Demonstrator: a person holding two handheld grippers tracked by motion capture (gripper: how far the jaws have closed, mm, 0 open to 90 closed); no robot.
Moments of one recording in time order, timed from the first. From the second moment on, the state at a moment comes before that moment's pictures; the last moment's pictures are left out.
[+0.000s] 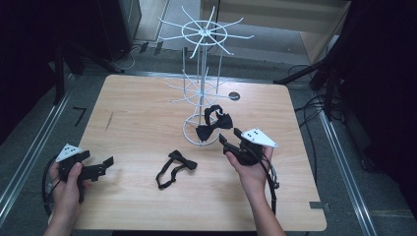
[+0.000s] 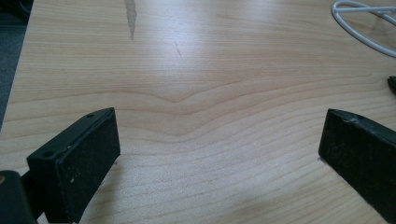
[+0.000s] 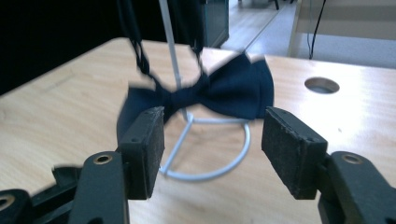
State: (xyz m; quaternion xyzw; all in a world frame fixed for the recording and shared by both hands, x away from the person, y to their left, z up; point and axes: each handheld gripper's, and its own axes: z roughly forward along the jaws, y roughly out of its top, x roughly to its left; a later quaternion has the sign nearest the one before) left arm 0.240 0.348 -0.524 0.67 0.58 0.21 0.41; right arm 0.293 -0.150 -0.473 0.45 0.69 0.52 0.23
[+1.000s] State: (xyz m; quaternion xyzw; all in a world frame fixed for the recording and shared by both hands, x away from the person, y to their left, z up) left arm 0.240 0.348 -0.524 0.67 0.58 0.21 0.41; right arm 0.270 -0.099 -0.510 0.40 0.76 0.49 0.17
